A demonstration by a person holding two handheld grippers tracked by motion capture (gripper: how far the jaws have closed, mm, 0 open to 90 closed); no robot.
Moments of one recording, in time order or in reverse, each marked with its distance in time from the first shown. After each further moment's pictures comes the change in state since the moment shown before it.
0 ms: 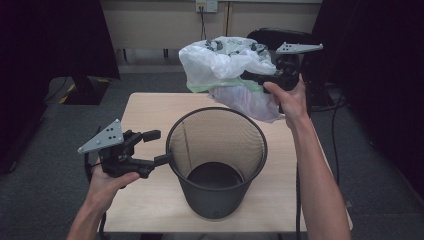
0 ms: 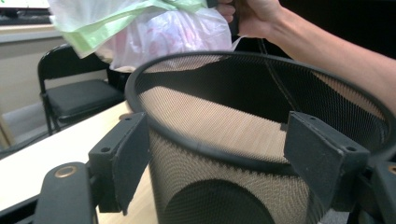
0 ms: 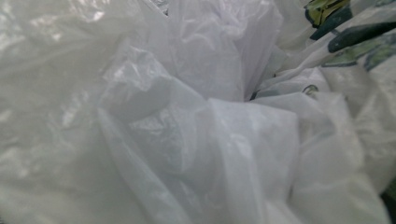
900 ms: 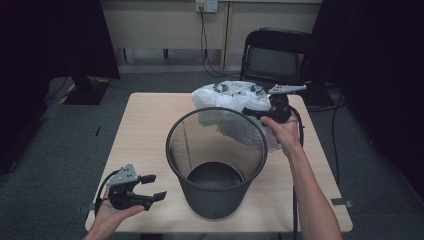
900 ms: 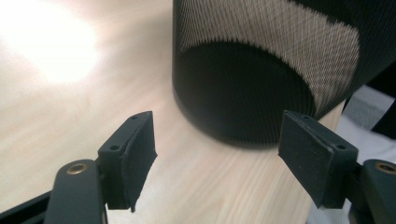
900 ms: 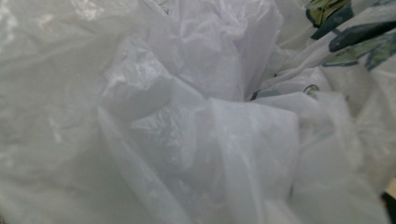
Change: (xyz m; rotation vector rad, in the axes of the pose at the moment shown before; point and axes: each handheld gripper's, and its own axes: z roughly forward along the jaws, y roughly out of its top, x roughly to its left) left arm 0.005 -0.141 0.006 0.345 0.084 -0.136; right arm -0.023 -0.112 0.019 0.152 -0.044 0.123
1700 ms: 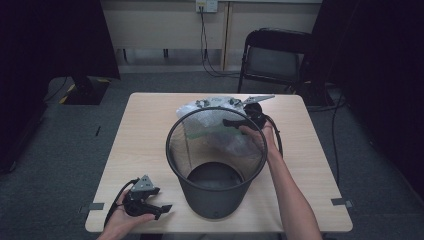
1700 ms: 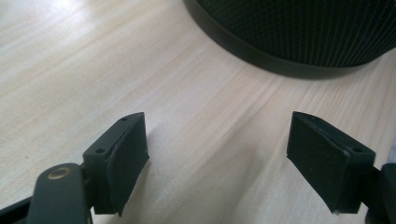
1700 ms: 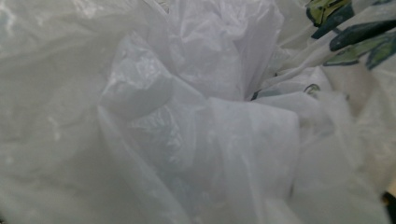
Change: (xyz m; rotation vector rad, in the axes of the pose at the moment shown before) left arm 0.006 -0.039 0.046 0.232 0.035 -0.023; right arm 0.000 -0.031 0.078 0.112 0.039 0.010
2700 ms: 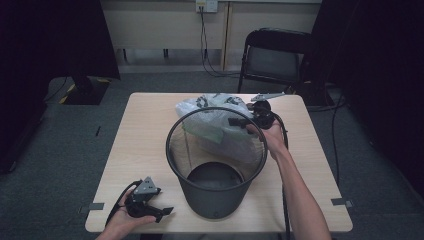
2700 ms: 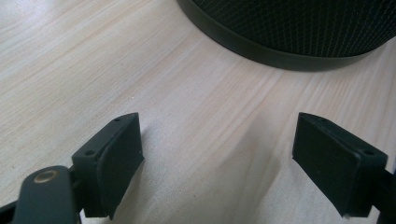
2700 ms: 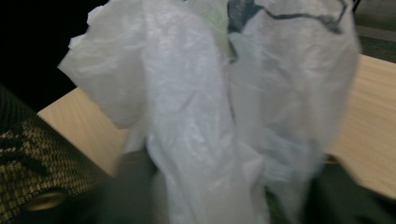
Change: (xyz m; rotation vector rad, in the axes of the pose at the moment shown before) left arm -0.003 -0.002 0.005 0.000 0.002 0.043; right arm -0.003 0.003 -0.027 -0.011 -0.019 0.030
